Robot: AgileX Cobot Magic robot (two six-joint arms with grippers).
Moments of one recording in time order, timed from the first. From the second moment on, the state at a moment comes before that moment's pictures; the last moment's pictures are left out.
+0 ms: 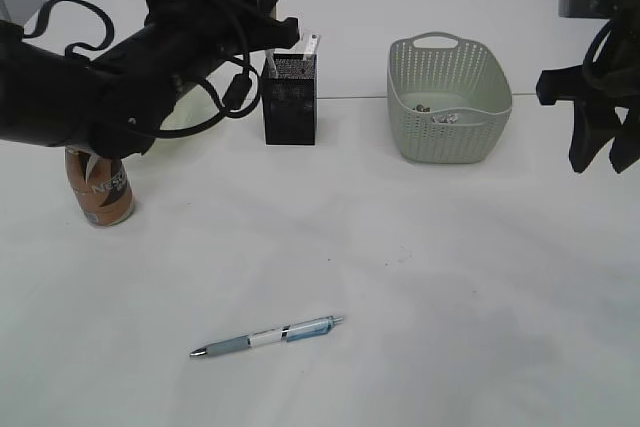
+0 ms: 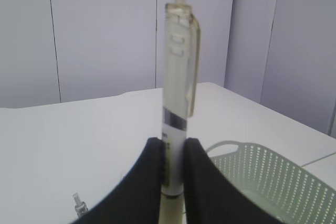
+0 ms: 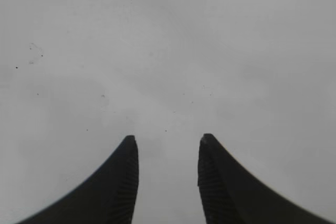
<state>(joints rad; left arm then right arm) -0.51 1.97 -1.16 -0.06 -0.83 -0.02 0.11 1.70 -1.42 -0.01 1.23 0.17</state>
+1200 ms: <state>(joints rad) -0.43 2.37 -1.61 -0.02 -0.75 -0.05 0.11 1.70 -1.42 -0.01 1.23 0.17</state>
